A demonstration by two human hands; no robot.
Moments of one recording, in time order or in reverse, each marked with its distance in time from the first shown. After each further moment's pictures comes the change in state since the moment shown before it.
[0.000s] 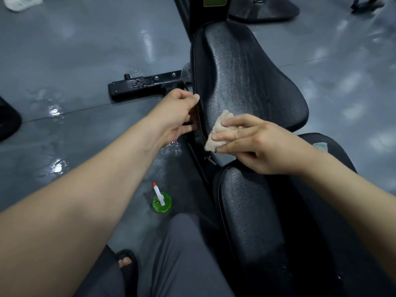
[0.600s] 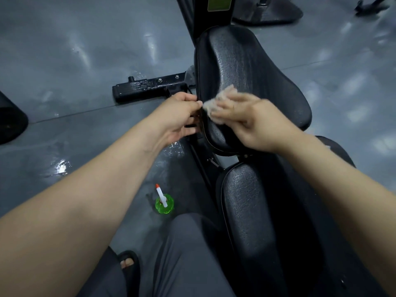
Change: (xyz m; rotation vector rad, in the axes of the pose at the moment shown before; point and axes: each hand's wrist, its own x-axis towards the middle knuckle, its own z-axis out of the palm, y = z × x) left_hand -0.004 0.006 -0.007 -0.009 -0.033 -0.027; right_hand 0.042 0.009 -0.005 0.034 0.158 0.226
